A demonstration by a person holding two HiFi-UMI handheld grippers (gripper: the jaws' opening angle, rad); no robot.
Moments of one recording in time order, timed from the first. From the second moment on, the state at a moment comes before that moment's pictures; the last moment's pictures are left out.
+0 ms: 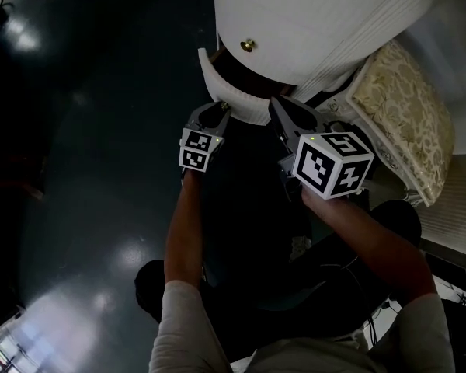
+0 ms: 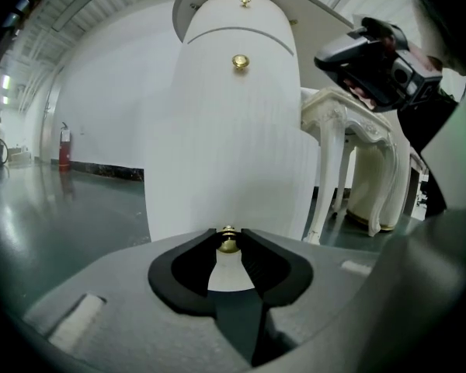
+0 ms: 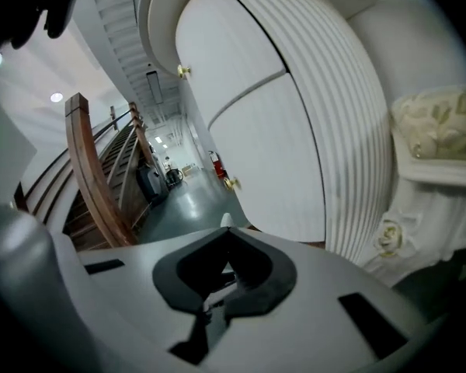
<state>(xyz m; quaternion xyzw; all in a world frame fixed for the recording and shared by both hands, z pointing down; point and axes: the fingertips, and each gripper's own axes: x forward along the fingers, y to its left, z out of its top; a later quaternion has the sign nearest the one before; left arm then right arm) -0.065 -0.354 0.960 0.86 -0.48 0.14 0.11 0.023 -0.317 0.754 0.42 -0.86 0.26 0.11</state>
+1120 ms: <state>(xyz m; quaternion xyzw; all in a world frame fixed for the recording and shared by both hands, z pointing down) -0.086 -0.317 0.963 0.86 -0.47 0.16 0.12 0.071 -0.302 0.745 0.50 -0.82 0.25 0.10</state>
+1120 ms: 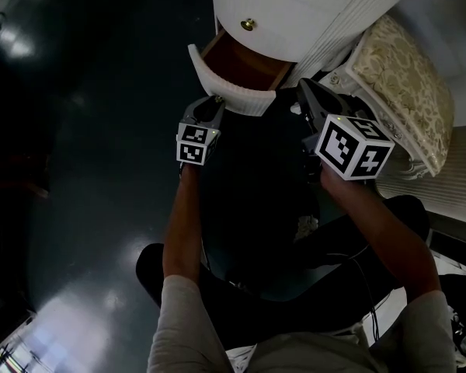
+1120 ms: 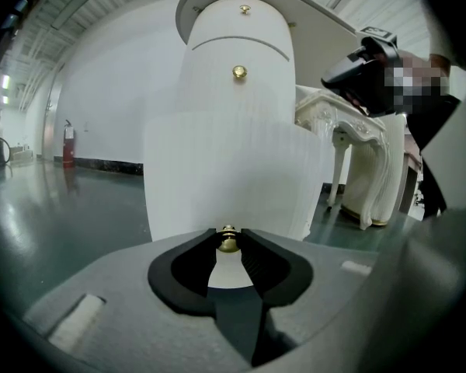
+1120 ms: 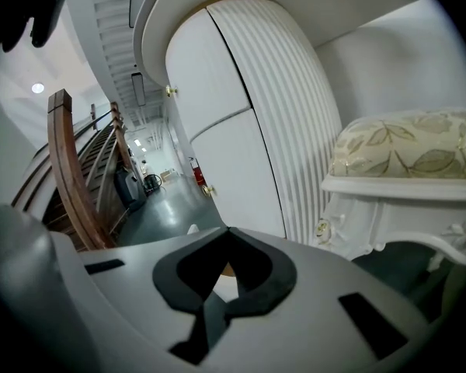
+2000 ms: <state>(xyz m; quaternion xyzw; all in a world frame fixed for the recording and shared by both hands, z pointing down) -0.106 -0.285 0.963 0.85 -0.47 0.17 0.13 0.080 -0.300 0.757 0.49 -0.82 0.26 0.11</state>
